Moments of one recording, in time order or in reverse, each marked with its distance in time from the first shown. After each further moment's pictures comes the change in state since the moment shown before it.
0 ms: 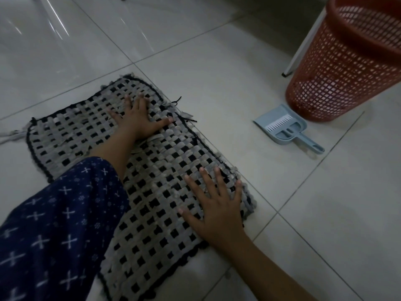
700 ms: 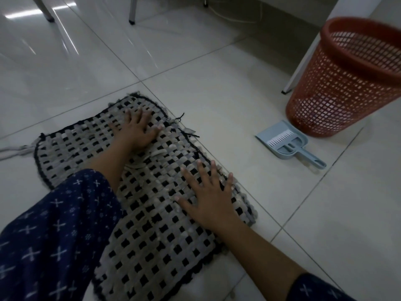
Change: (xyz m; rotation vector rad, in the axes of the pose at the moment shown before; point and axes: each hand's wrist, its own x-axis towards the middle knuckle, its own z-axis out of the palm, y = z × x) left_hand 0.016 -0.032 0.001 0.045 0.032 0.056; right_hand 0.056 -0.009 -0.016 0.032 -0.238 -0.012
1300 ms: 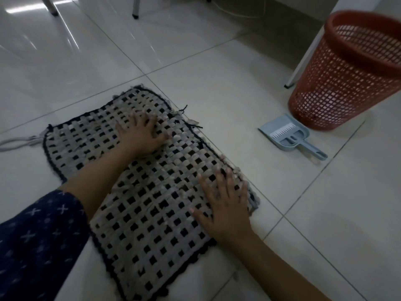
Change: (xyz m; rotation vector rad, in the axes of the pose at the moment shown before) left_hand -0.044 0.012 -0.005 0.103 -0.057 -0.006; right_hand -0.046 0.010 0.021 0.000 0.179 -0.002
